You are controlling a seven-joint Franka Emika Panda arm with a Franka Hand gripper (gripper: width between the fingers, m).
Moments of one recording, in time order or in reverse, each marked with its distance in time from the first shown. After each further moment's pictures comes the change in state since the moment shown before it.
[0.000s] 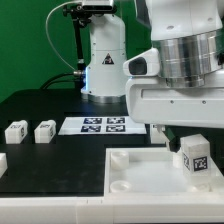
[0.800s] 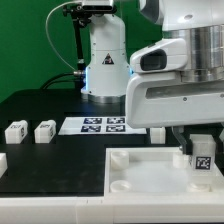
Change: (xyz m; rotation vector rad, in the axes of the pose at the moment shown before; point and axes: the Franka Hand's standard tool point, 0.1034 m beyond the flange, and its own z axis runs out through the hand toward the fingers) arm 0.012 -0.010 -0.007 -0.052 0.038 -0.369
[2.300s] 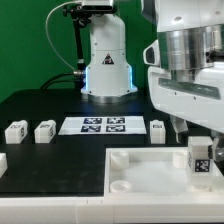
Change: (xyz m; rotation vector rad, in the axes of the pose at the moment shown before) arm -0.012 0.003 0.000 0.020 0.008 1.030
